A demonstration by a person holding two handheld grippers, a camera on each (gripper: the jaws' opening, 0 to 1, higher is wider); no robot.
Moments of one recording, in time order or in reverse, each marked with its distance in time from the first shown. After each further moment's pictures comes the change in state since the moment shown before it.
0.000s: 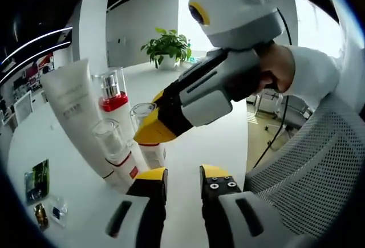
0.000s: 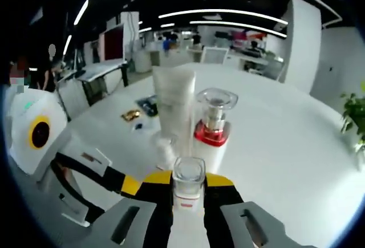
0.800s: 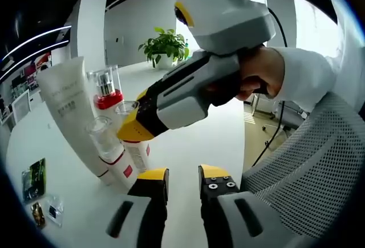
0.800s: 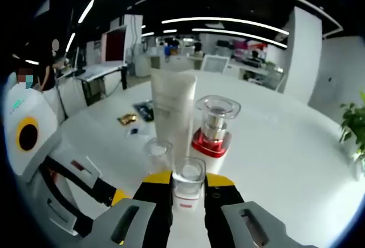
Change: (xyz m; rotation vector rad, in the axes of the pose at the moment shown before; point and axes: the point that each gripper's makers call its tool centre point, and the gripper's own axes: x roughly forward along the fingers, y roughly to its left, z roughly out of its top) left arm 0.003 -0.007 -0.002 -0.004 0.002 -0.019; right arm 0.015 -0.005 0.006 -0.053 -0.054 -0.019
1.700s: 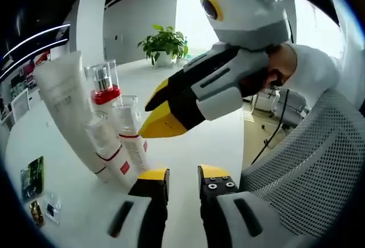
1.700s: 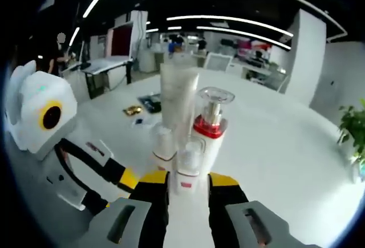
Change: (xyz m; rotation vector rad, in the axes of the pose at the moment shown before) left arm 0.002 -0.002 -0.006 -0.004 0.018 -0.009; right arm -0.028 -0.001 -0.020 -0.034 0.028 0.018
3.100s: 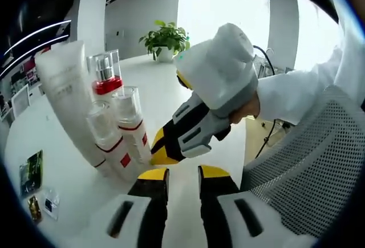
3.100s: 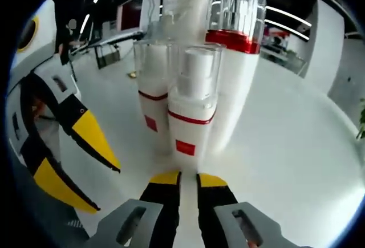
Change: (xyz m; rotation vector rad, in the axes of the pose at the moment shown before) left arm 0.000 0.004 -0.009 -0.018 0.026 0.005; right arm 0.060 0.007 -0.069 -0.047 0.129 0.114
